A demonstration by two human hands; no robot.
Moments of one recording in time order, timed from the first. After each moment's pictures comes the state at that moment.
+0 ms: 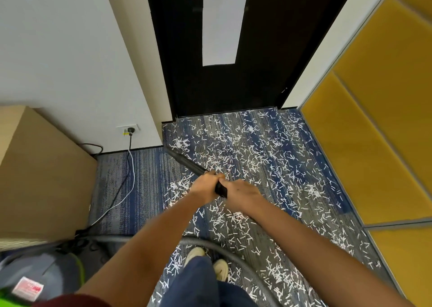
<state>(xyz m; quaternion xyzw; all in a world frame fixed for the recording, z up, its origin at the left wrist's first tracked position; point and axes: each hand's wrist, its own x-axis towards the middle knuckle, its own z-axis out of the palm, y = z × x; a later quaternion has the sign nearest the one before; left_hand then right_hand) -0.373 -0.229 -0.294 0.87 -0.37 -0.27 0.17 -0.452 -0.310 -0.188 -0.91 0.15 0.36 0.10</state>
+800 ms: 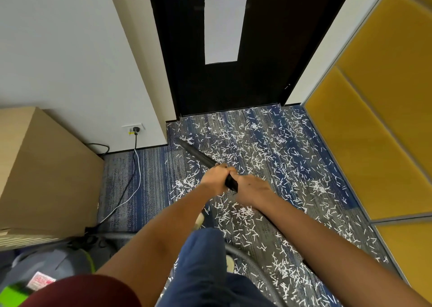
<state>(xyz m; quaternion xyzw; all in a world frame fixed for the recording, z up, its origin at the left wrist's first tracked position) -0.375 -0.243 -0.282 0.87 -0.41 -0.25 0.15 -0.463 -0.314 -0.182 -0.92 0.19 0.33 0.11</state>
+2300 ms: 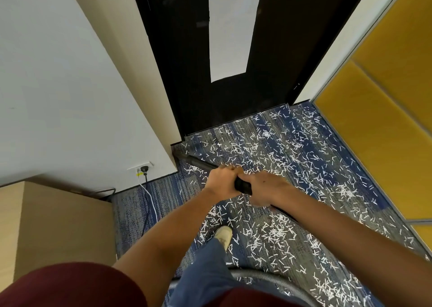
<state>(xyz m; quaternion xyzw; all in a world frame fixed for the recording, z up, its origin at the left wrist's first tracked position) -0.123 -0.245 -0.288 0.83 -0.51 -0.20 0.12 -0.216 -0.324 -0.153 -0.89 0.22 0.38 0.14</state>
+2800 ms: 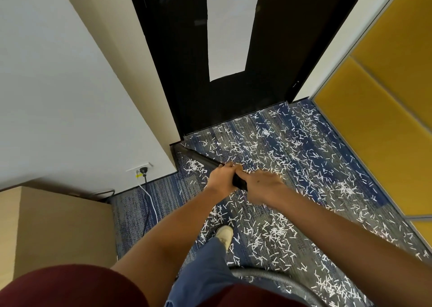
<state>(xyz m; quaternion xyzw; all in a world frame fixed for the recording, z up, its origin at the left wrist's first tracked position) -0.115 -0.253 -0.295 0.84 -0.45 -0.25 0.17 -0.198 -0.323 -0.167 -0.88 0.23 0.40 0.10</state>
